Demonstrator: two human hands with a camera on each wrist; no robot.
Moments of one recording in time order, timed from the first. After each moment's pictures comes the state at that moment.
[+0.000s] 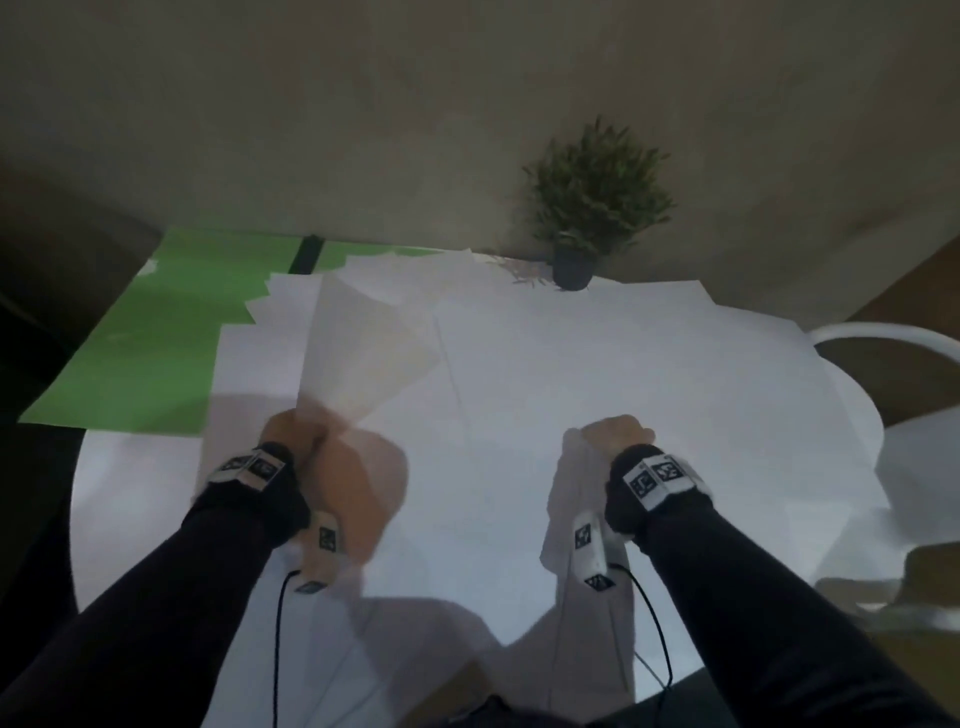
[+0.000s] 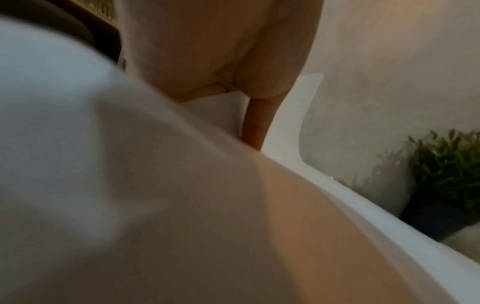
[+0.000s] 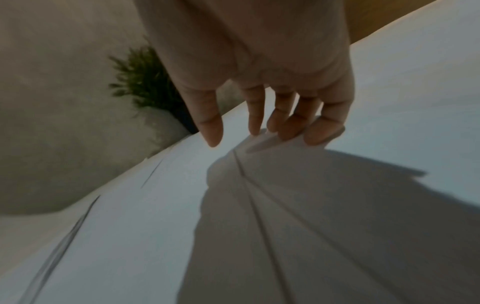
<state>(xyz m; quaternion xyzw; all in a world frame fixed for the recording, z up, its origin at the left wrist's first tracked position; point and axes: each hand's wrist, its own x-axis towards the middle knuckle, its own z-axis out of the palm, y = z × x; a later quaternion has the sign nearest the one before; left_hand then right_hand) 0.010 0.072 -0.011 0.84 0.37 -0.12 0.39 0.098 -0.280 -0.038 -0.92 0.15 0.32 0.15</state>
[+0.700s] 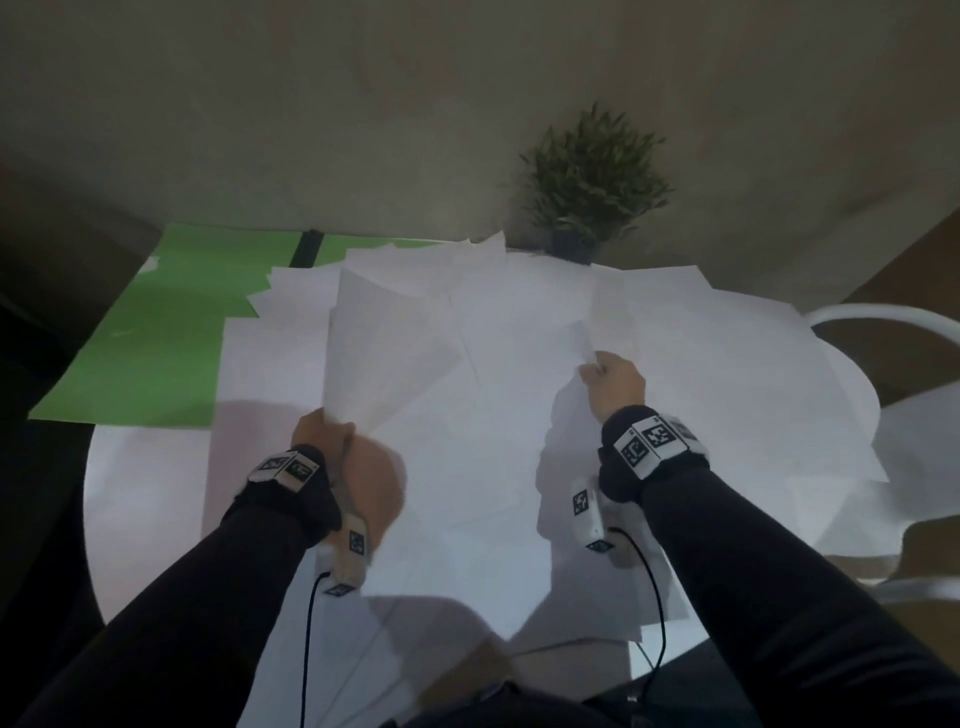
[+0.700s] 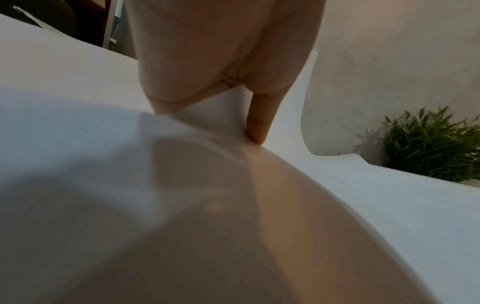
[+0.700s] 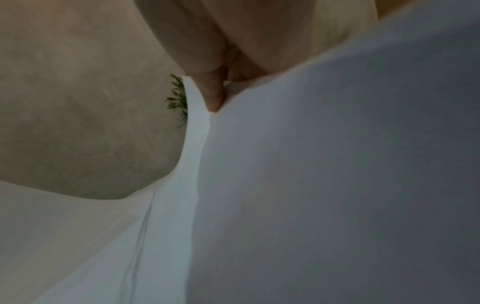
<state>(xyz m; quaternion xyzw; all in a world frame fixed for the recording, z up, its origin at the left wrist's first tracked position) 0.004 0.050 -0.022 0.82 0.36 -0.10 0.43 0.086 -0.255 0.026 -0.91 0.14 0.06 0.38</state>
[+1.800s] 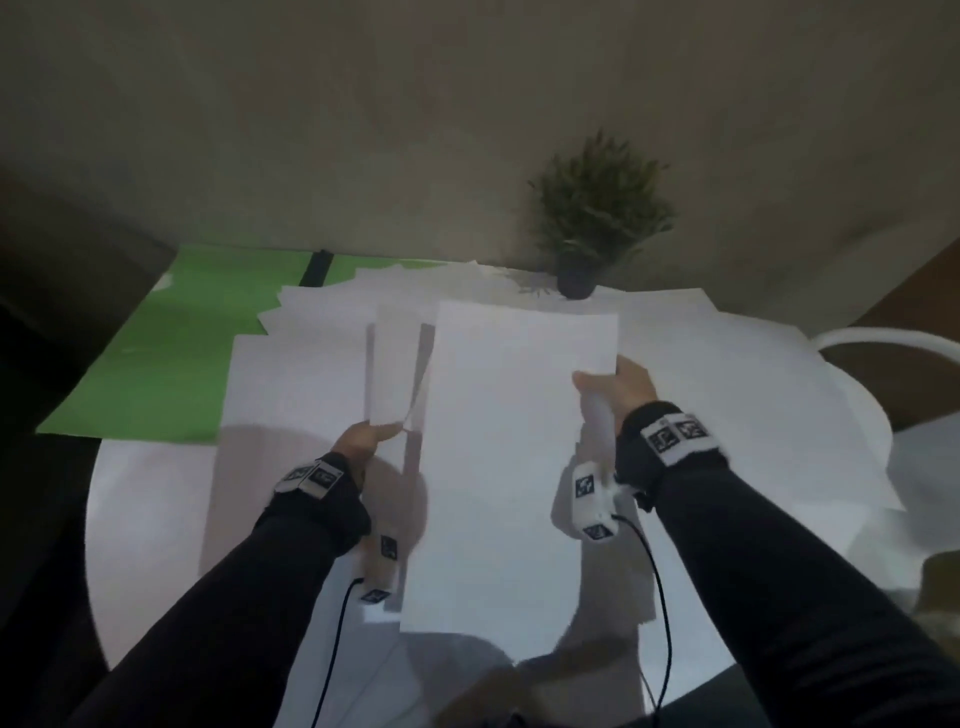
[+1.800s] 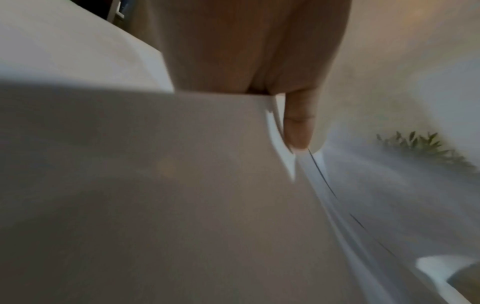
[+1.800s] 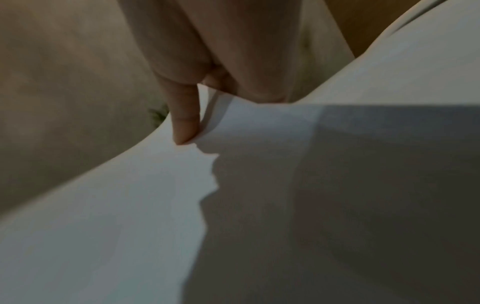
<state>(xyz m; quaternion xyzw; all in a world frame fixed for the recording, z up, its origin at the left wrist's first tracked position) 0.018 0.022 -0.015 0.61 0.37 -0.15 0.68 0.102 -0.260 0.044 -0.78 0.18 0.15 0.58</state>
